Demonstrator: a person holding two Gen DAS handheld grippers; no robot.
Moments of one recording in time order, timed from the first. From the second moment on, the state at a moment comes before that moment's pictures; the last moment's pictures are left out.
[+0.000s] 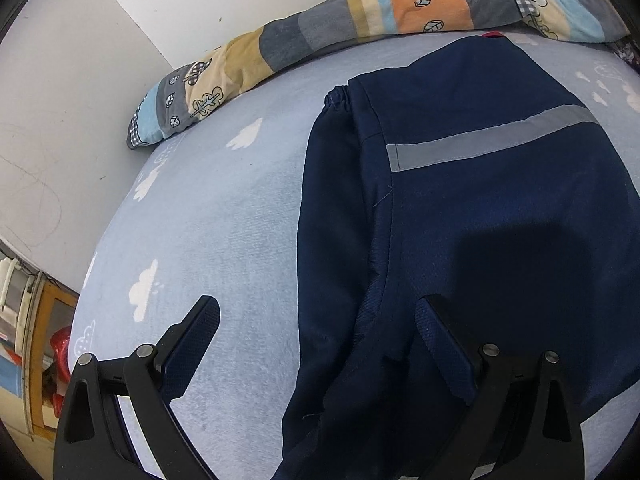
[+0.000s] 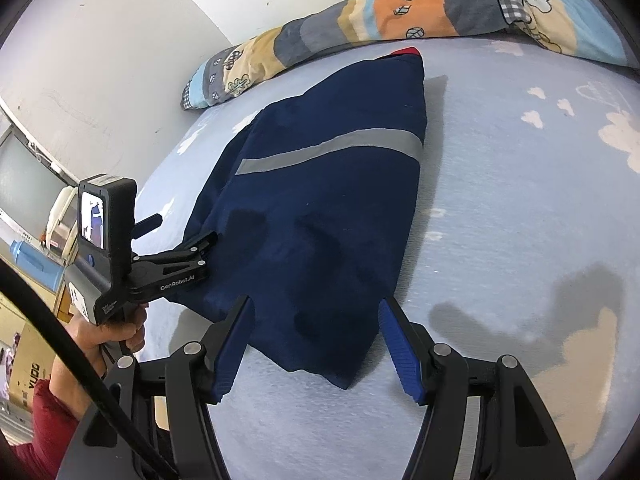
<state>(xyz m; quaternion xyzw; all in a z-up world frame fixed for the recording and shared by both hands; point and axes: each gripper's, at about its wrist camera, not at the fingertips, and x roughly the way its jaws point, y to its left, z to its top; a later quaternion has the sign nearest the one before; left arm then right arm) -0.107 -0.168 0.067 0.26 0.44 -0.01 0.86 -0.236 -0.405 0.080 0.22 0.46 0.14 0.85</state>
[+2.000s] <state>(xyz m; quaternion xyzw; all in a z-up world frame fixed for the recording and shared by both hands) 0.022 -0.136 0.004 -0.27 0.63 -0.33 0.65 -0.162 -0.471 0.010 0.41 0.45 0.14 0.78</state>
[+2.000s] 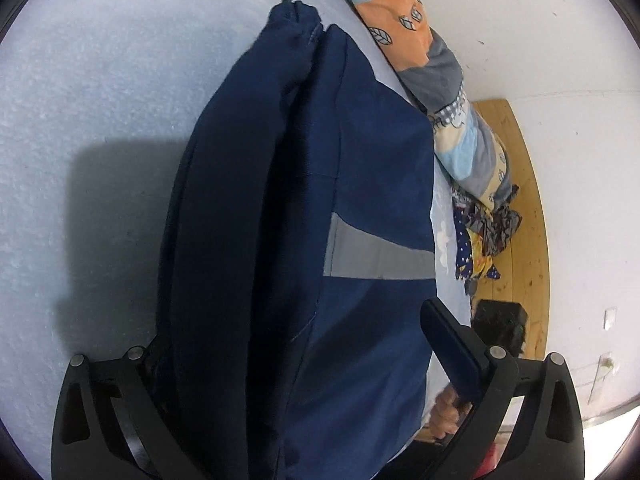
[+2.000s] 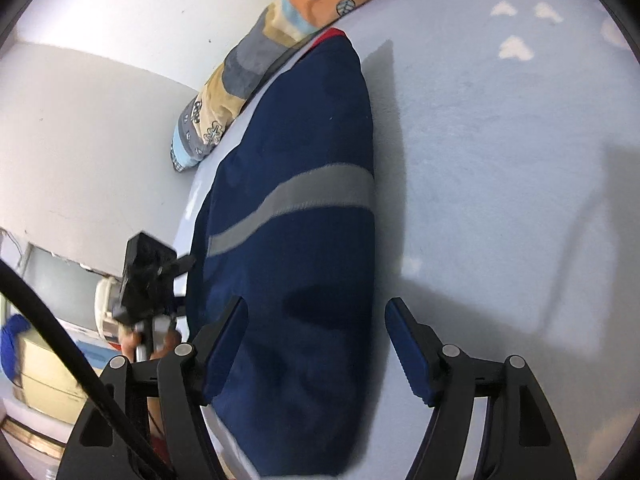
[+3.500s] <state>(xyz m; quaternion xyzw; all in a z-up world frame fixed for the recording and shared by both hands) -0.141 -0.260 0.111 -0.02 0.55 -0.33 0.77 -0.245 -0.492 0.090 0.20 0.44 0.09 0.87</state>
